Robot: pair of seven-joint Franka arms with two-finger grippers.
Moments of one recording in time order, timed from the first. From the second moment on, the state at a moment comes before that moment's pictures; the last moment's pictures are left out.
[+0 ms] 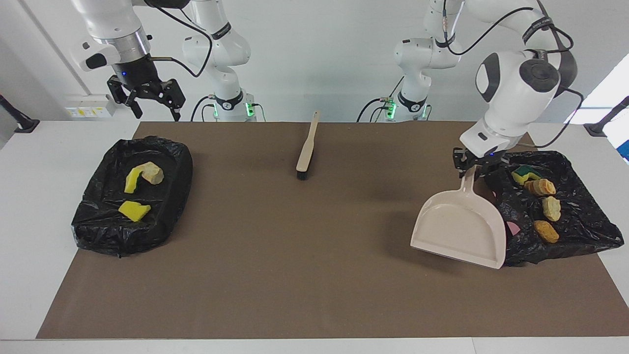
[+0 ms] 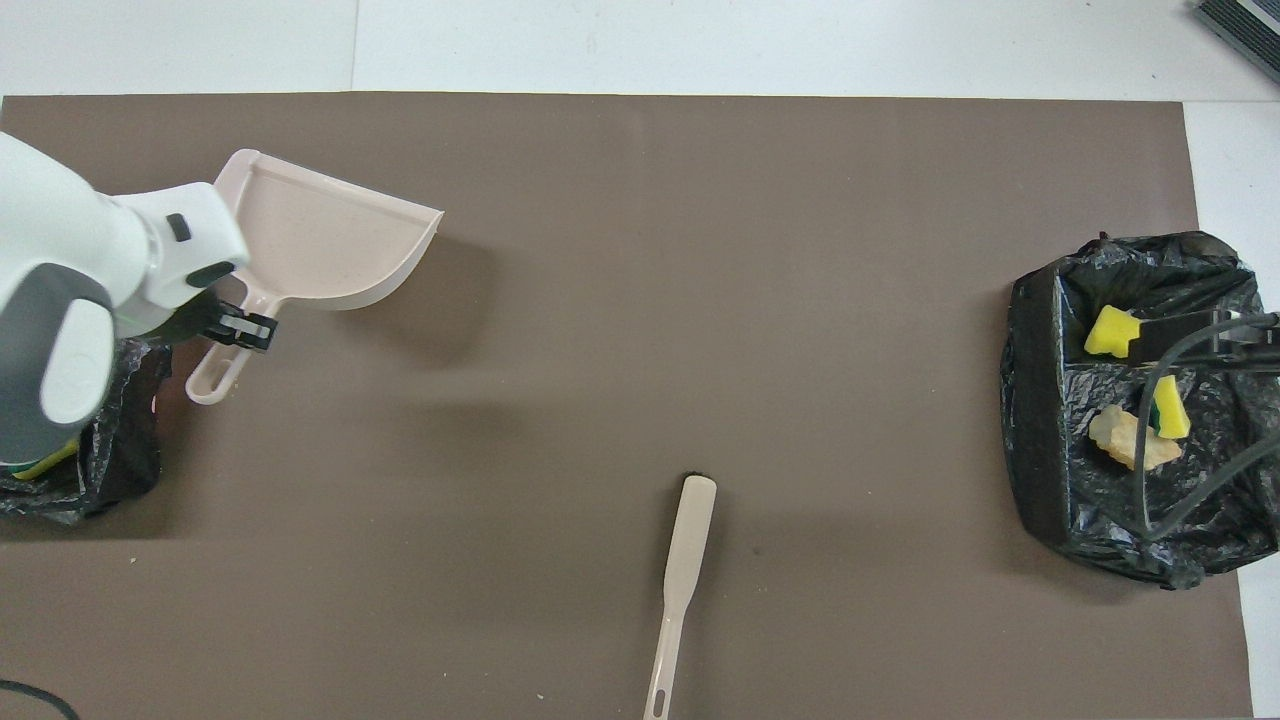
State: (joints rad) left arm -0.18 0.09 -0.02 -1.80 0.04 1.86 0.11; right arm -0.01 -0.11 0.00 -1.64 -0.02 1.57 0.09
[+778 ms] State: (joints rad) left arm -0.64 0.30 -0.02 -1.83 -0.01 2.23 -0.49; right arm -0.01 -0.11 0.00 -1.64 -0.02 1.57 0.09
